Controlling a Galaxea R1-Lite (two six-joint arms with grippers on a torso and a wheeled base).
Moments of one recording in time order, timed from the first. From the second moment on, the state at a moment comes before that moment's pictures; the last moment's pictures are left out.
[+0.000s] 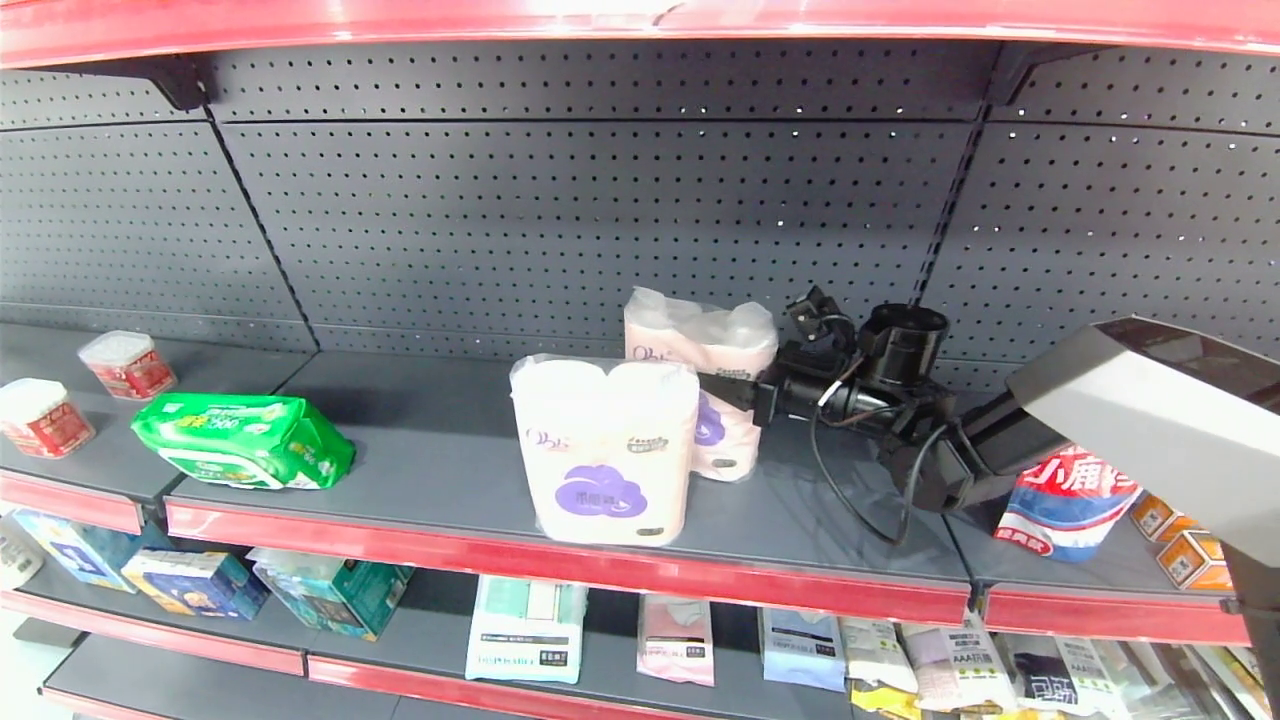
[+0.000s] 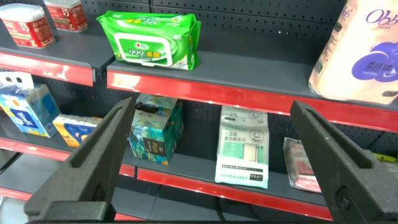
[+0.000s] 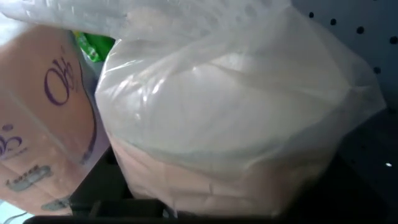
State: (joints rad) left arm 0.00 0.01 0.00 0.00 0.07 -0.05; right arm 0.33 2.33 -1.20 -1.10 0.70 0.00
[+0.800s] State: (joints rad) left arm 0.00 0.01 0.00 0.00 0.07 -0.05; right arm 0.38 2.38 -1.27 -1.10 0.73 0.02
